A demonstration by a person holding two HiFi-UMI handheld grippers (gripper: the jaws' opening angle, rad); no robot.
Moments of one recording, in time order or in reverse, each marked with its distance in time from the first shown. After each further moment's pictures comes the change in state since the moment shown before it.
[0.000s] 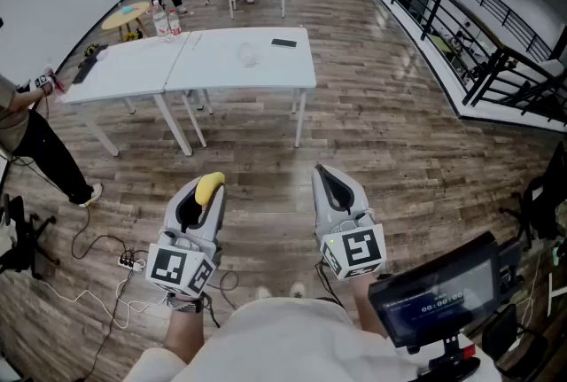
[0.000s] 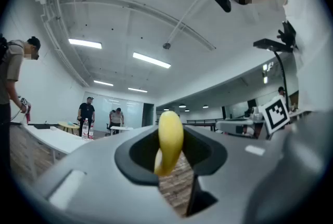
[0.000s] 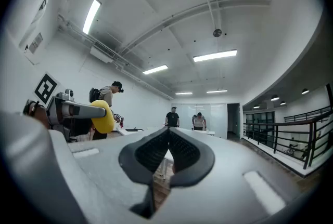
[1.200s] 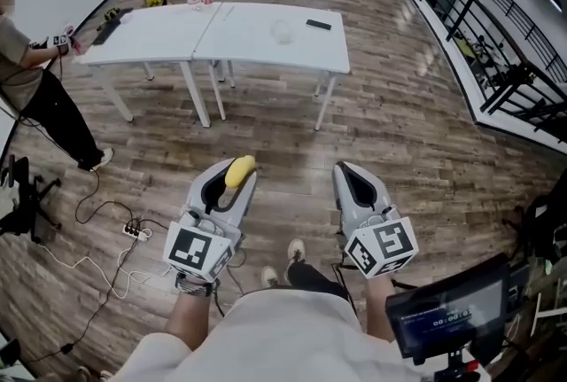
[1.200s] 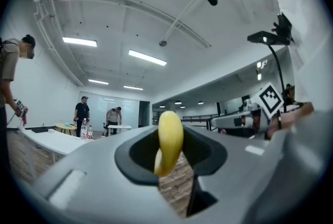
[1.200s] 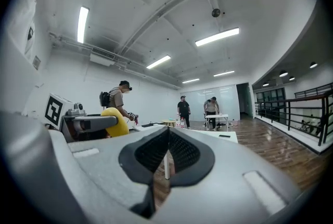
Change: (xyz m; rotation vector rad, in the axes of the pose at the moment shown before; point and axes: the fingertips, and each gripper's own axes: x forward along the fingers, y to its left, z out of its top) left arm -0.022 0.009 -0.003 0.050 0.030 -0.062; right arm 0.004 0.050 -0.001 0.161 0.123 0.121
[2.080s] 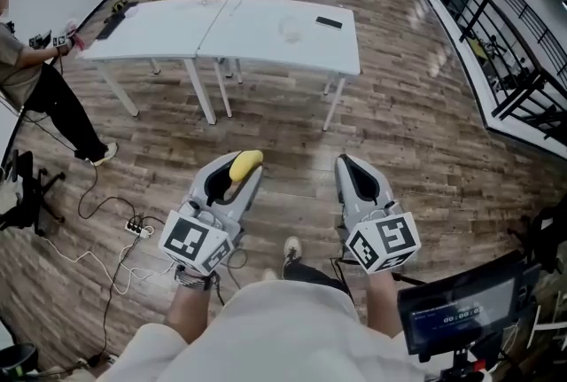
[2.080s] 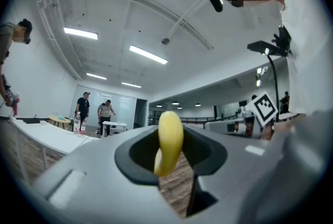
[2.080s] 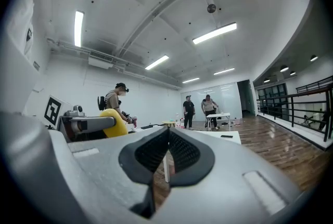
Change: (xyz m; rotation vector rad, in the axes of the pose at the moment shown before) left arm 0.035 0.020 -0.010 -0.072 0.001 -0.041; right arm 0.043 -0.025 -0.007 0.038 -0.003 0.015
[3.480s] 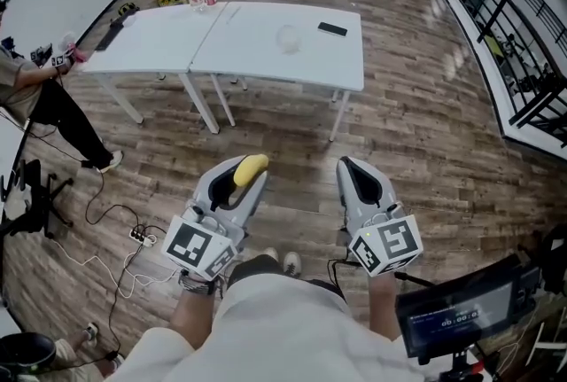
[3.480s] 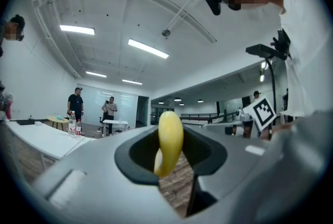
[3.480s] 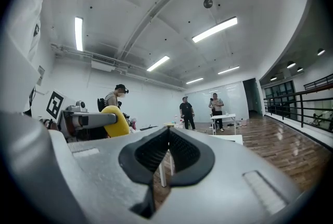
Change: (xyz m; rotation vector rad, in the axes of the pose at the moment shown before) left arm 0.112 0.011 -0.006 0.024 0.043 0.027; right arm 0.059 -0.099 0.001 0.001 -0.025 0.081
